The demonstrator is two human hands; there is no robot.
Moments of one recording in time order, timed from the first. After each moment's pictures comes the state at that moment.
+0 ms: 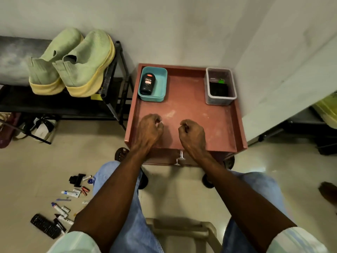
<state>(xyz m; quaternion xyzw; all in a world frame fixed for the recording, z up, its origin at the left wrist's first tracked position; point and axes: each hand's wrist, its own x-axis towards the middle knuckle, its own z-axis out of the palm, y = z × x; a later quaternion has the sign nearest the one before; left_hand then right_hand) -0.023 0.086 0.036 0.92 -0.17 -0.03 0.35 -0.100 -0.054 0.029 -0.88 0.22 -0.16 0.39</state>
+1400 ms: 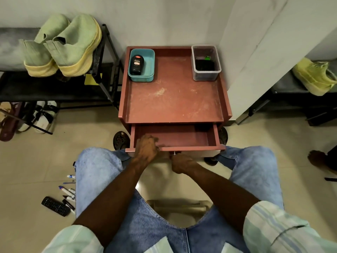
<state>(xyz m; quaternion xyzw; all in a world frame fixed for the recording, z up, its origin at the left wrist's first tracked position) -0.151 0.121 -0.028 0.95 -0.24 -0.17 0.11 -0.239 -0.009 -0.039 -0.92 0.08 0.36 0.12</state>
